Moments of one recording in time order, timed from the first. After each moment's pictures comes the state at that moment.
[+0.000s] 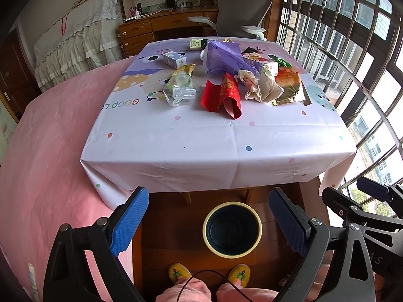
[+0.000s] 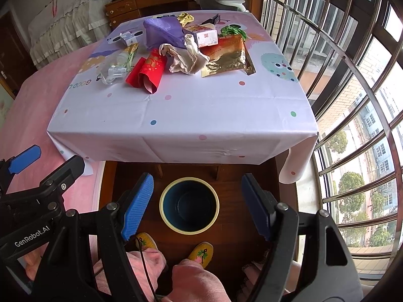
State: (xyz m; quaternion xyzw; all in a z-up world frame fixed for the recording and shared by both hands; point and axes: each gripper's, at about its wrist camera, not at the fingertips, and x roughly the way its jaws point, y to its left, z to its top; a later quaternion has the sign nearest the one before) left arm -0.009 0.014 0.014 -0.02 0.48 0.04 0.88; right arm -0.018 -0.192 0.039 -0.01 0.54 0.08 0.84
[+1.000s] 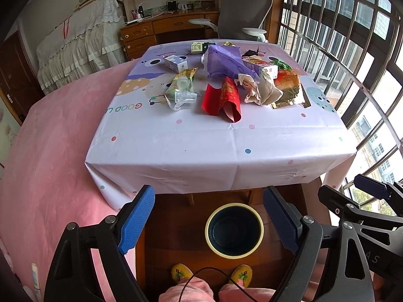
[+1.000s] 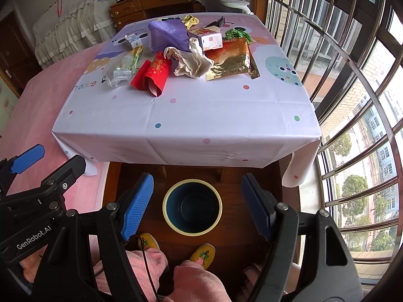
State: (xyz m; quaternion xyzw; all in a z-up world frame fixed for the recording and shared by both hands) left arm -0.009 0.015 0.021 -0.01 0.47 0.04 0.88; right arm -0.018 -0.183 0.044 -0.01 0.53 0.09 0.84
